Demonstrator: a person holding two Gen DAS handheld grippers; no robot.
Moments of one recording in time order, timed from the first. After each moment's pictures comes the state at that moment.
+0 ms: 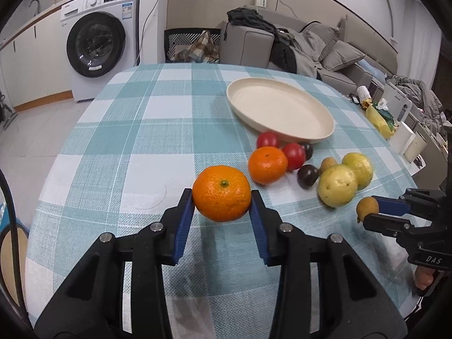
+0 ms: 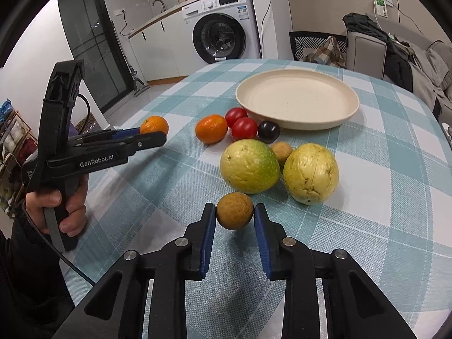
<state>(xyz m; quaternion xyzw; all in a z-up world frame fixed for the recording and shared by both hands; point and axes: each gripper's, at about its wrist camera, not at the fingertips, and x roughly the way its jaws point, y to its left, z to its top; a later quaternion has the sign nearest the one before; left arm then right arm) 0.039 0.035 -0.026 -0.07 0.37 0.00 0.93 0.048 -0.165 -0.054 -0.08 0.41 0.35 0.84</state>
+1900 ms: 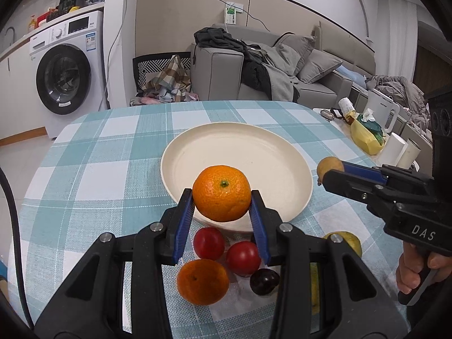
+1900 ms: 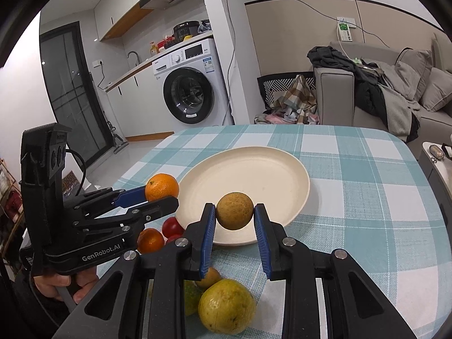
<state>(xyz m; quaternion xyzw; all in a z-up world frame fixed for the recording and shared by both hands) 0.150 -0.018 -0.013 -0.03 0.33 -0.06 0.94 0.146 -0.185 -0.011 0.00 0.31 0.30 0.90</state>
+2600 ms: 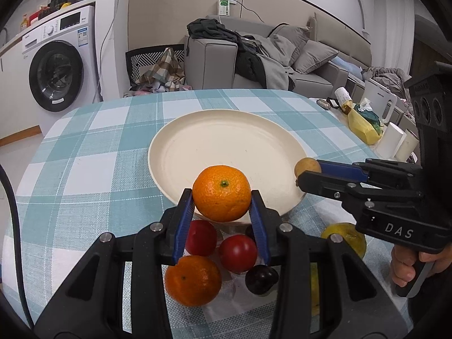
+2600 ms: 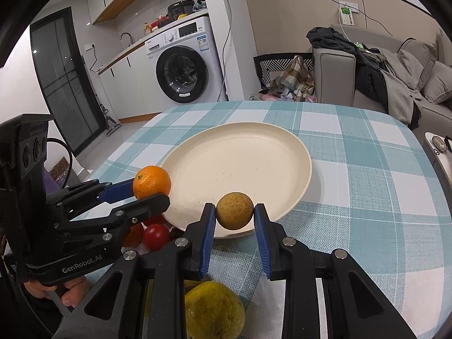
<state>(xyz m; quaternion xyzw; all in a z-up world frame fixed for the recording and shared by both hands) 0.158 -0.027 -0.030 -0.02 0.34 -0.07 0.94 0.166 -0.176 -0.034 -0.03 0.36 0.29 0.89</state>
